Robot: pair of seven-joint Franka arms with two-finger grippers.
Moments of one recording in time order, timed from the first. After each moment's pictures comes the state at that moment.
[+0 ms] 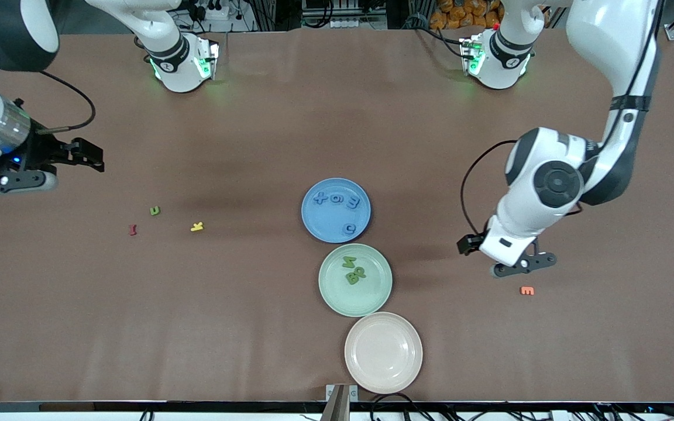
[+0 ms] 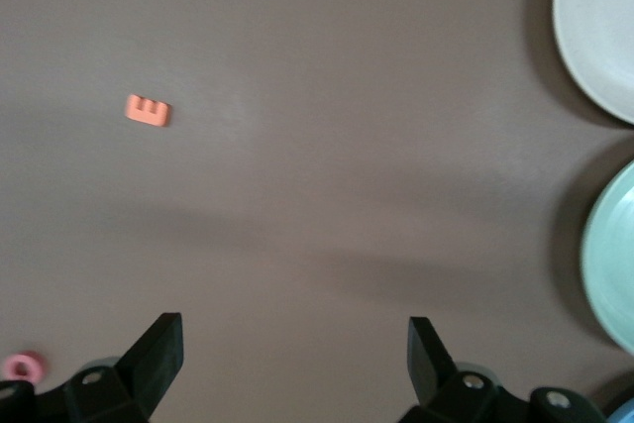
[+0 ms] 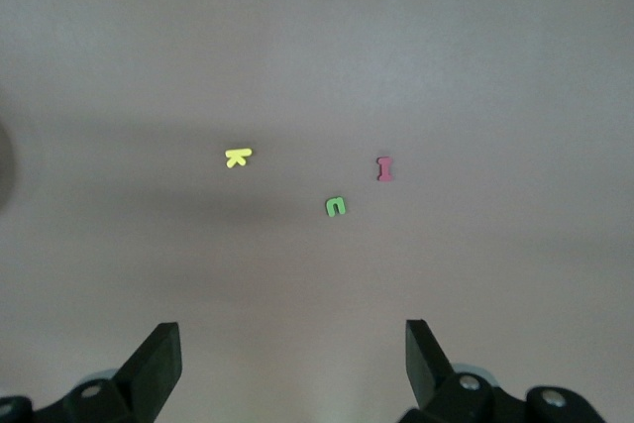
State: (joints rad) left arm -0.11 0.44 -0.21 -1.68 0.14 2.13 -0.54; right arm -0.05 0.00 0.10 -1.77 -0.02 1.67 -0.08
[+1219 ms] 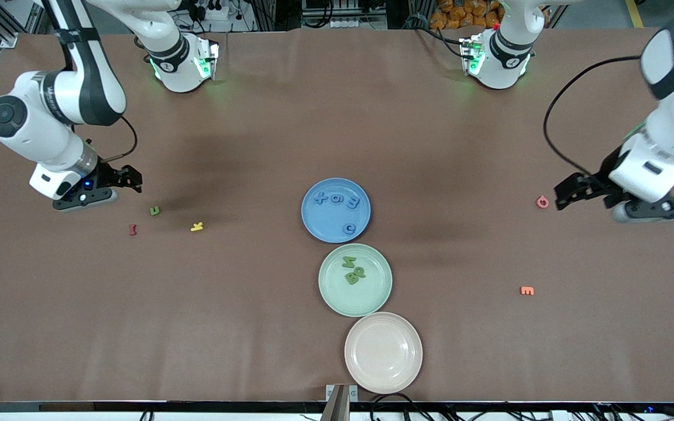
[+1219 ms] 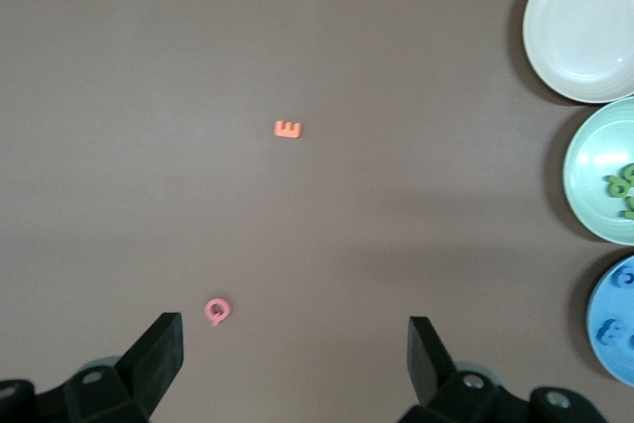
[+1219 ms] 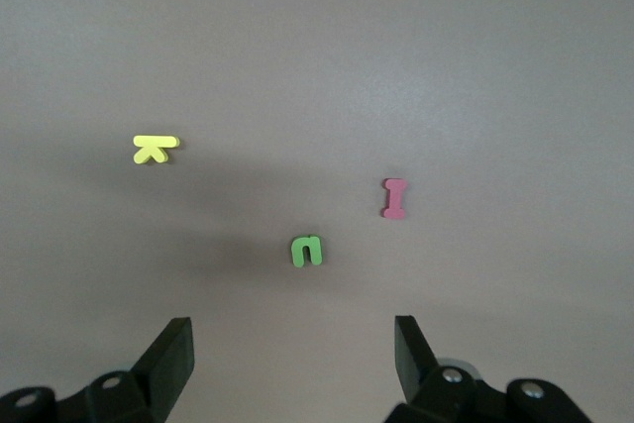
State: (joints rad) left arm 0.01 0.09 -0.13 -1.66 0.01 1.85 -0.16; right arm -0.09 -0.01 0.05 -2.37 -0.02 2.37 -0.28
